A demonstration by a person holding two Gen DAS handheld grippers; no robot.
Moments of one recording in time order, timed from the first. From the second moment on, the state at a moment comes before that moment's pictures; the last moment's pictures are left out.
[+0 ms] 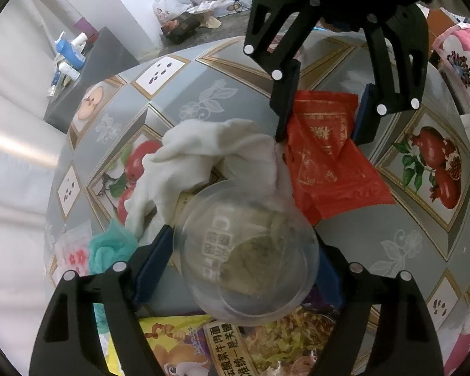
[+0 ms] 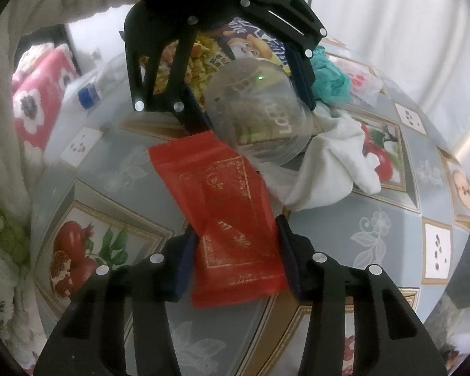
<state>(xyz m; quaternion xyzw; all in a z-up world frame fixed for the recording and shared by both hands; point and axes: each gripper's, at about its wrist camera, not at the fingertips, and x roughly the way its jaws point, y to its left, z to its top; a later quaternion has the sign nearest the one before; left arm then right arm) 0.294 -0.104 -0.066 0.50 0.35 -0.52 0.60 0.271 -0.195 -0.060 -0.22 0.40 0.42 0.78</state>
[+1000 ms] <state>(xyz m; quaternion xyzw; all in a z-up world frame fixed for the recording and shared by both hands) 0.267 -0.091 -0.030 0.49 0.33 -0.52 0.62 0.249 -0.191 -0.039 -0.23 0.39 0.42 0.79</state>
